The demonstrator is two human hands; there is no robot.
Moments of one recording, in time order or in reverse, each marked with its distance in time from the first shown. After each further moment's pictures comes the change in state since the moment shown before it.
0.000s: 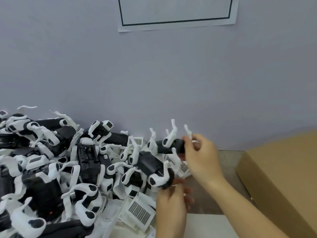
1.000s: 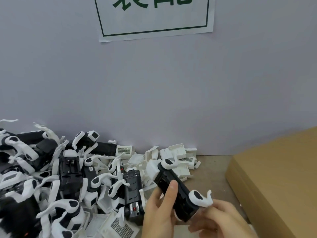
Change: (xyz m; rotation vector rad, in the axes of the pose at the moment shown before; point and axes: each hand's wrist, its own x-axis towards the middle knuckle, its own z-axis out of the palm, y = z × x) left_hand 0.003 -0.007 0.007 -0.276 -0.177 0.012; right_hand -0.070 0.029 -0.077 0.290 -0.349 0.754
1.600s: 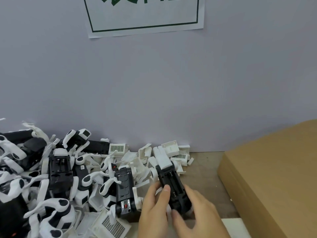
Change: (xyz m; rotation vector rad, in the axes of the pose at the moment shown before) left_hand -0.003 -0.007 0.001 0.287 0.122 0.015; right_hand 0.006 0.017 0.017 -0.683 0.187 -0.491
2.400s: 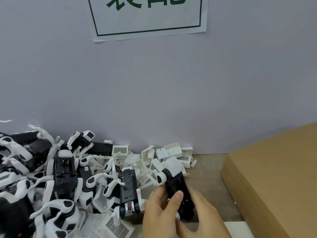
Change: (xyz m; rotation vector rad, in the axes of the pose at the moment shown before) left_hand -0.003 0.006 0.000 0.100 -0.175 0.168; right_hand 0.001 0.007 0.026 -0.041 0.259 0.031
